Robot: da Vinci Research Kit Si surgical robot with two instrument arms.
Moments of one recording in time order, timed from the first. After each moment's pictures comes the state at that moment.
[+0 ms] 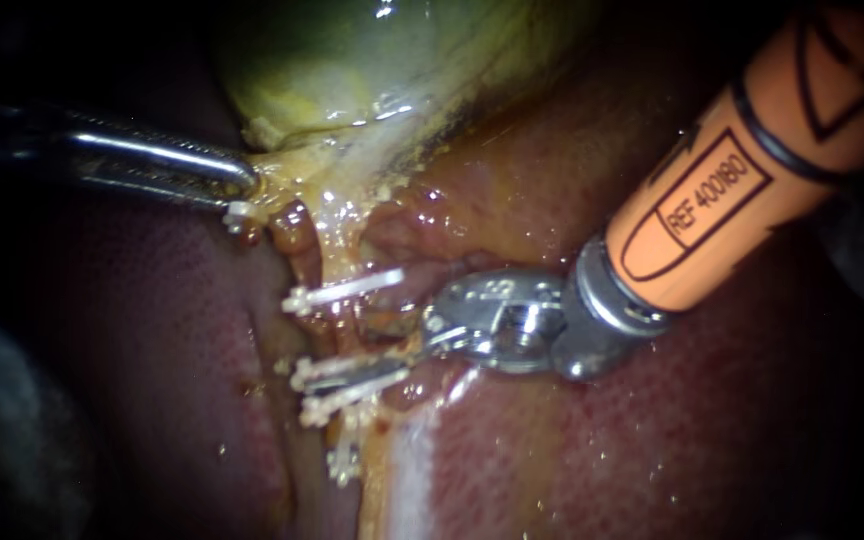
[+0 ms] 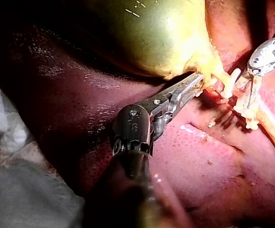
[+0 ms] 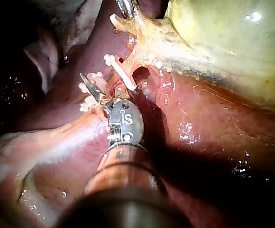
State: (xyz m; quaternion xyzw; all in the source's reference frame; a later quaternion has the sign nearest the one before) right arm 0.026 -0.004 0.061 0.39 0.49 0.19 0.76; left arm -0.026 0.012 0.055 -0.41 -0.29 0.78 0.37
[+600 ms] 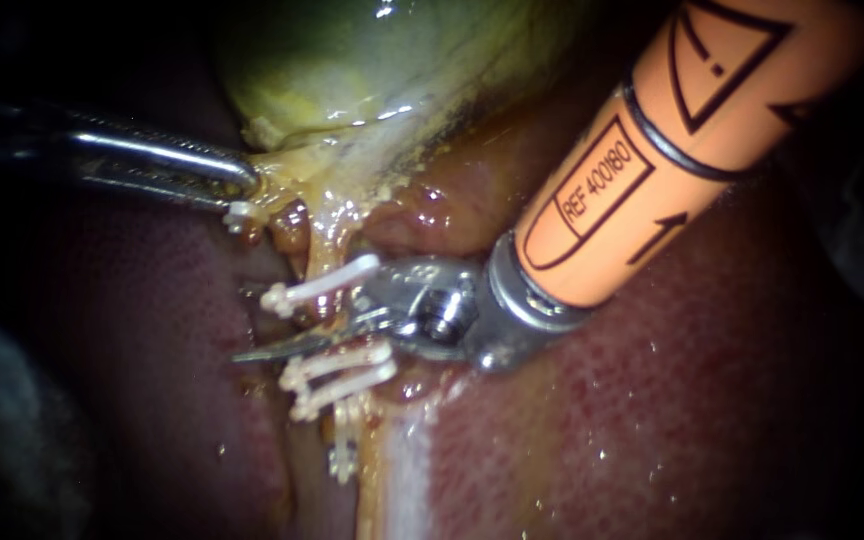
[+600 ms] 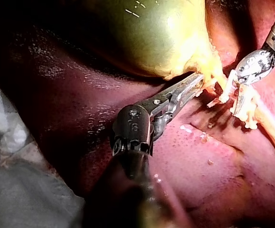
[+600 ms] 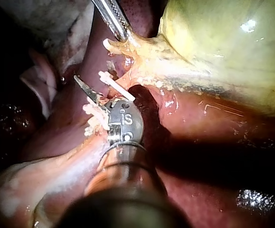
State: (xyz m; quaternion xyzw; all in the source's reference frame) right arm 0.029 -0.004 0.062 0.40 0.51 0.22 0.73; left arm -0.026 0.012 0.055 -0.41 -0.29 0.78 0.37
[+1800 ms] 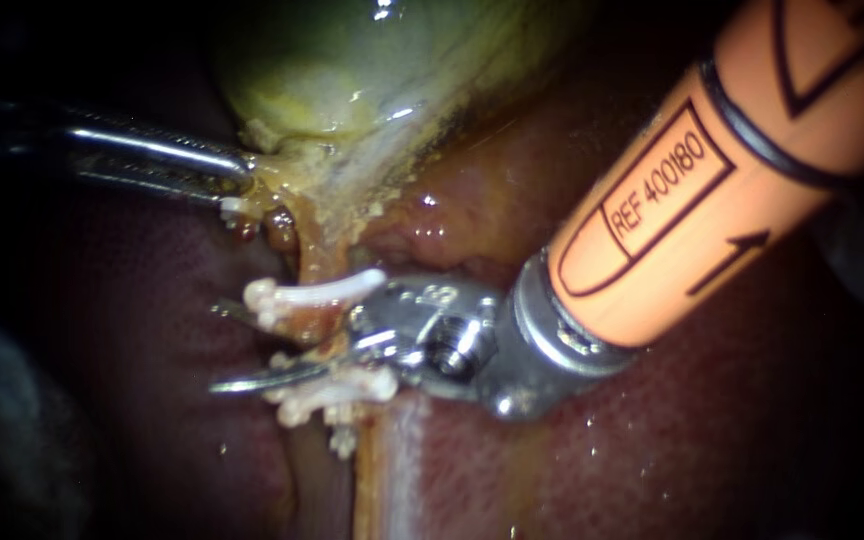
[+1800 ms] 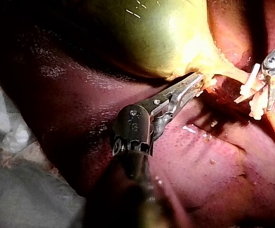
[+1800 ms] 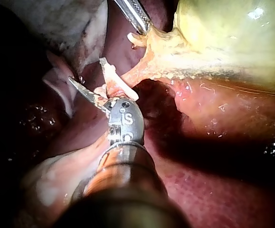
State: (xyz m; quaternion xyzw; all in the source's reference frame) right arm 0.029 -0.004 0.053 0.44 0.54 0.21 0.69; left arm -0.025 0.012 0.055 -0.41 -0.29 0.78 0.37
